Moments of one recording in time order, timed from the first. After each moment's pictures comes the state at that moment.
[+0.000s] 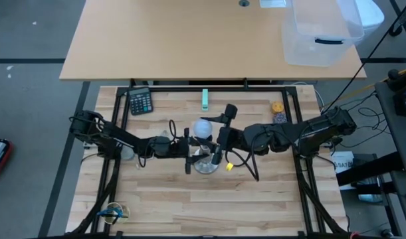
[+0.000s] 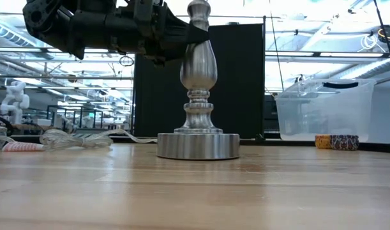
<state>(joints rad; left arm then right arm) -0.14 1.63 0.60 1.00 -0.17 0.01 0.30 1.54 1.53 -0.09 0.65 -0.30</state>
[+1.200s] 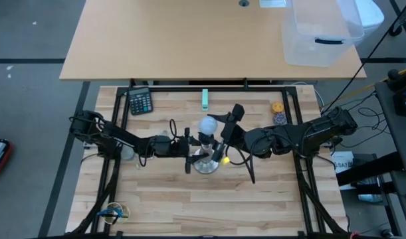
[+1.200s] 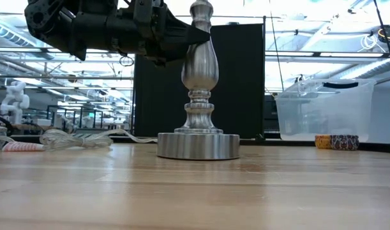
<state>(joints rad) -0.13 1.63 0.60 1.00 -0.14 0.01 0.32 1.54 1.53 -0.19 0.80 -0.05</state>
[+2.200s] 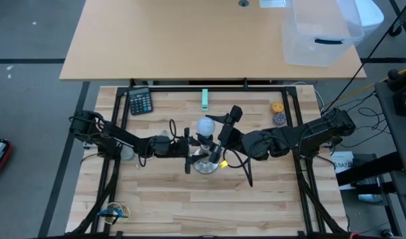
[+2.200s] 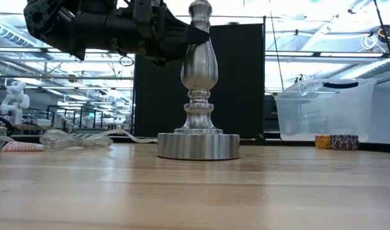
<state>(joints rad) -0.13 1.63 0.60 1.01 -0.15 0.01 0.34 1.58 1.53 -0.16 0.81 -0.12</state>
